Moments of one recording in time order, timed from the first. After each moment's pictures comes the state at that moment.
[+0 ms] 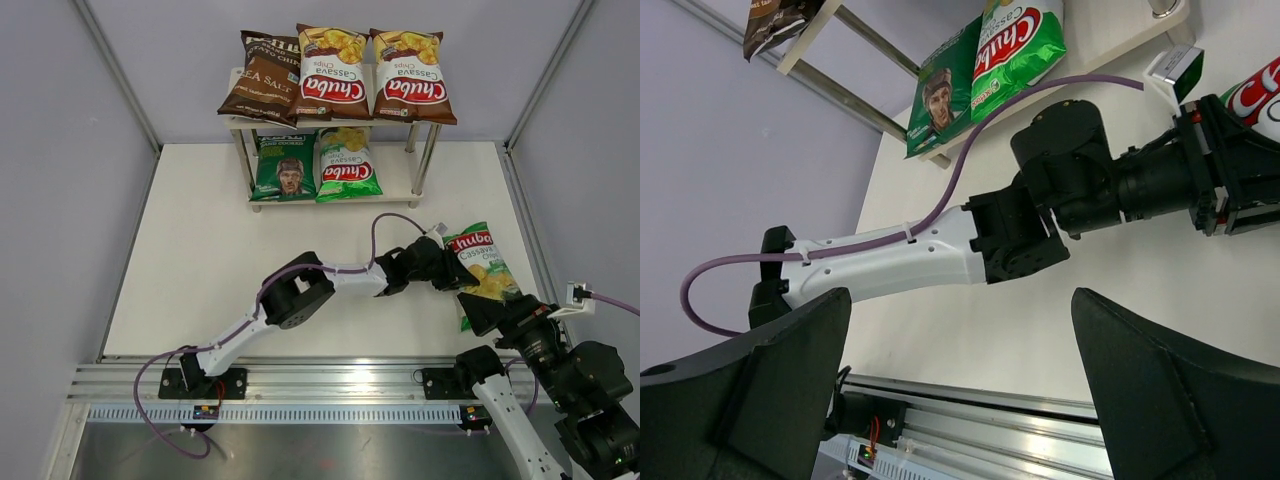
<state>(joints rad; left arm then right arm) -1.12 2.56 1.92 0.32 0.25 -1.32 0.33 0.13 1.06 -1.05 -0.01 0.79</state>
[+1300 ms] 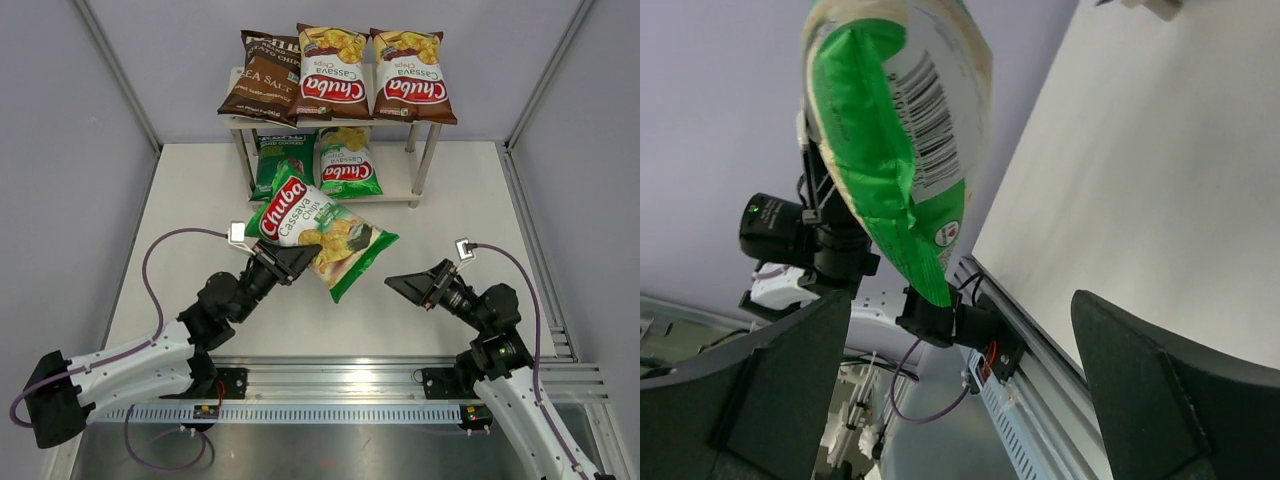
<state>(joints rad) -0.96 0.82 0.42 0.54 -0.25 -1.11 0.33 0.25 0.26 0.04 -0.58 1.14</state>
